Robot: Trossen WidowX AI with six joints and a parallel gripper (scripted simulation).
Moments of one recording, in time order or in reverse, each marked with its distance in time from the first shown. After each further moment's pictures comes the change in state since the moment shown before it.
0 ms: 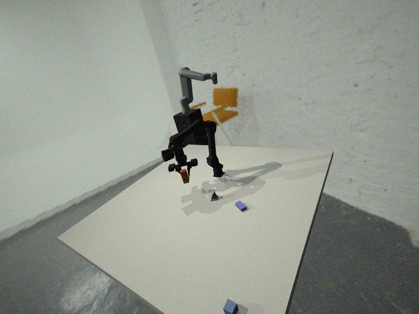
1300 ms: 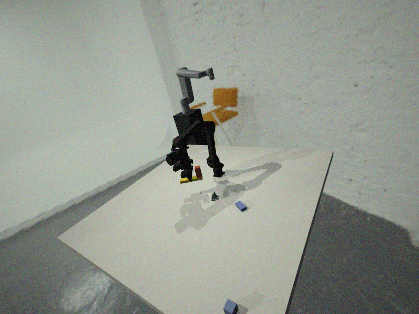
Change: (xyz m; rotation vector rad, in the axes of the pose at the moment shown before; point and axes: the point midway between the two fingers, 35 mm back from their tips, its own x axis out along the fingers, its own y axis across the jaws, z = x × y) arm -0.002 -0.031 -0.058 -1.546 0.008 0.005
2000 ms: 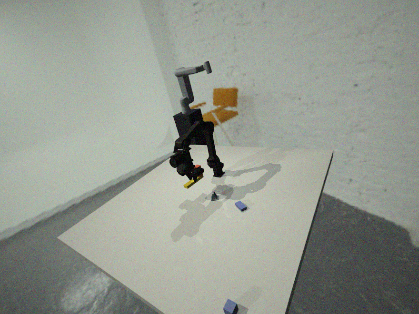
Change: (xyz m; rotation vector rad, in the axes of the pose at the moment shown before) arm -0.002 0.033 -0.019 -0.835 0.001 0.005
